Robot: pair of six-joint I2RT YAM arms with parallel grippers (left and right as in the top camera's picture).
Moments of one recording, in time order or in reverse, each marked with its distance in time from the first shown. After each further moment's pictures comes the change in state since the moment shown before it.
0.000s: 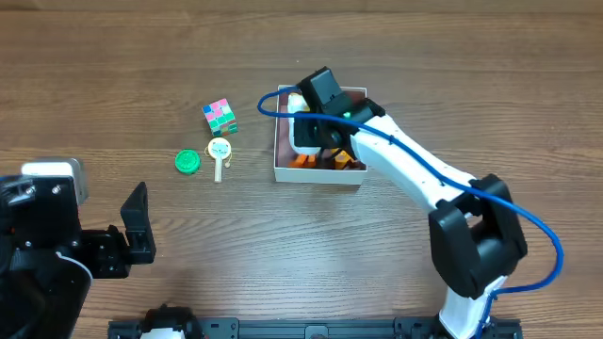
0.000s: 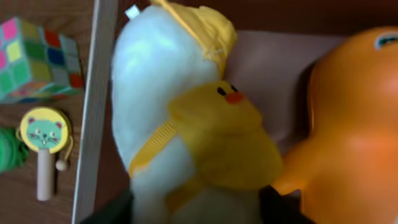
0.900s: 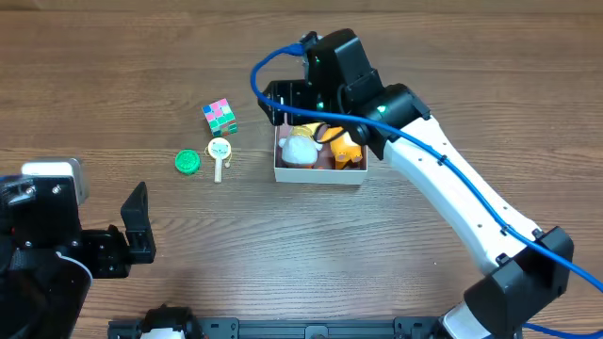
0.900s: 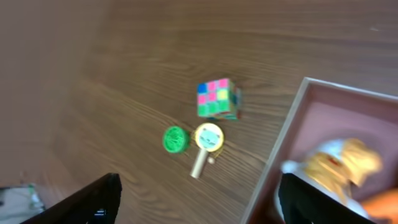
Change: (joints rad) left arm 0.000 0.000 0.000 0.000 0.000 0.000; right arm 0.016 -0.198 0.152 0.006 -0.274 -0.063
